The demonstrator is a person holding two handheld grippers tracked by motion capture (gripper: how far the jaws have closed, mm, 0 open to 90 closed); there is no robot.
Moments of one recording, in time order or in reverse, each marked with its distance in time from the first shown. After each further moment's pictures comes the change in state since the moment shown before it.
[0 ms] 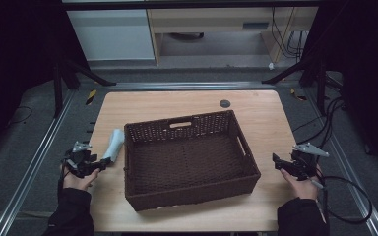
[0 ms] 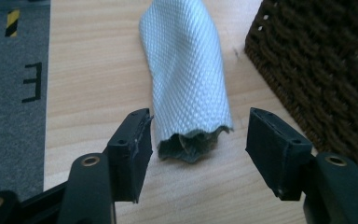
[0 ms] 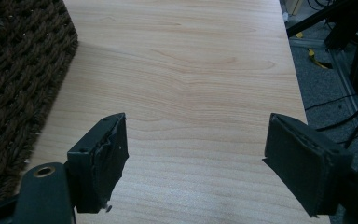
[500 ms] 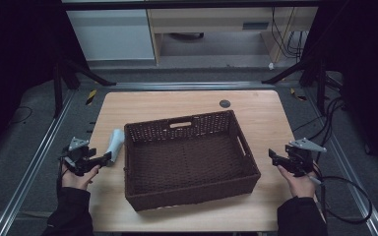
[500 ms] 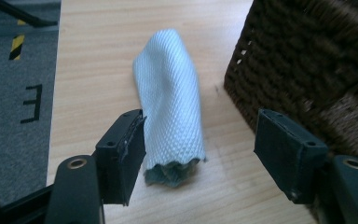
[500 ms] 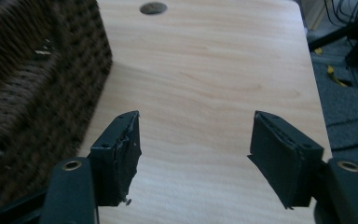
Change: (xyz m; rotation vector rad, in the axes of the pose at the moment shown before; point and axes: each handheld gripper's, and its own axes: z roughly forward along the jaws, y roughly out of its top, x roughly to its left) left arm -0.012 0.017 -0.019 -0.087 -0.007 -0.003; right arm 0.015 0.021 -0.005 -0.035 0.068 -0.042
